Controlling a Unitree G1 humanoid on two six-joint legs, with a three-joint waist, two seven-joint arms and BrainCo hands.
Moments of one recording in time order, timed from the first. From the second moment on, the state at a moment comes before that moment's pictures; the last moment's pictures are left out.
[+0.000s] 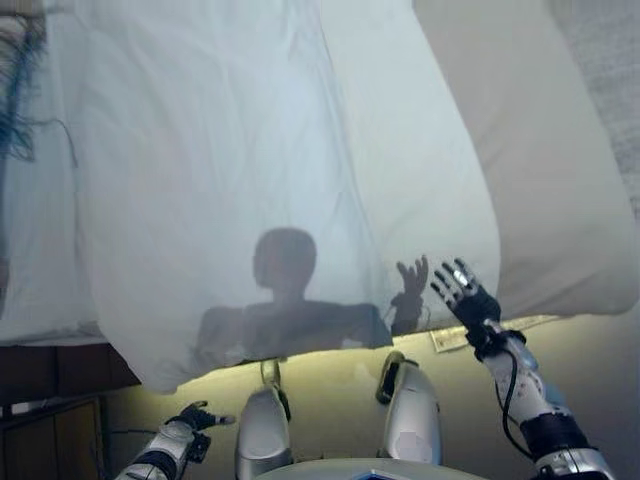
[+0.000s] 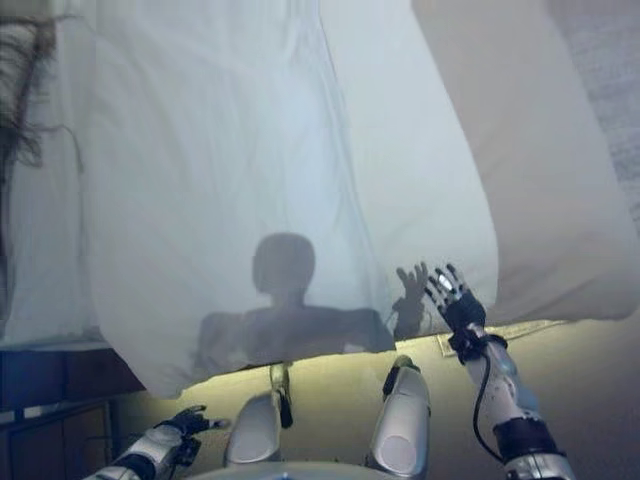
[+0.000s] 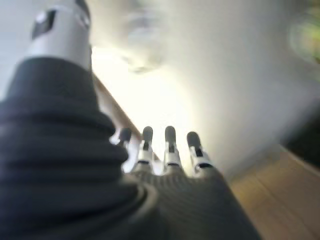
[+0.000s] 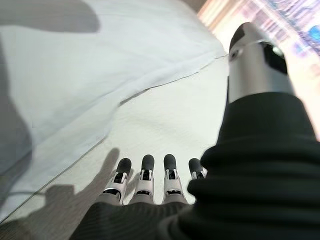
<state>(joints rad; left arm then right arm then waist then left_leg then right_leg) -0.01 0.37 -0.25 1.06 -0.20 0.01 -0.10 0.03 -0.43 0.05 0.38 0.98 0.05 0.17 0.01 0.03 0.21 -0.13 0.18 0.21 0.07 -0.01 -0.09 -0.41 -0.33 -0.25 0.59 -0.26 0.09</state>
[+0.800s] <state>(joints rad) -0.01 0.28 -0.25 0.57 -0.76 -0.02 -0.26 0.16 -0.30 0.11 0.54 0.81 -0.08 0.06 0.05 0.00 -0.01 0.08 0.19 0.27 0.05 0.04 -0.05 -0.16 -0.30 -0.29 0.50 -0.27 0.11</state>
